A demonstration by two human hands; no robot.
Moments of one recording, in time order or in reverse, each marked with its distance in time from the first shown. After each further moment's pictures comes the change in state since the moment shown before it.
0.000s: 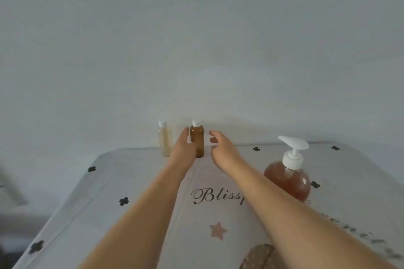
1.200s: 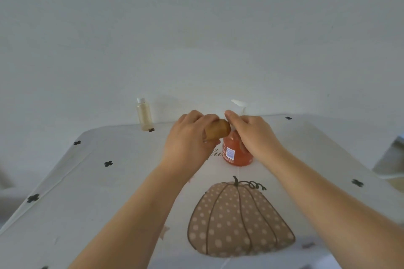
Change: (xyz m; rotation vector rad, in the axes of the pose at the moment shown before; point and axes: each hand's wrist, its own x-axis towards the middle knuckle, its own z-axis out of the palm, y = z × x) left_hand -0.155 0.028 0.034 0.582 0.146 0.863; right_hand -0.164 0.004 -0.107 -0.069 0.235 -0.022
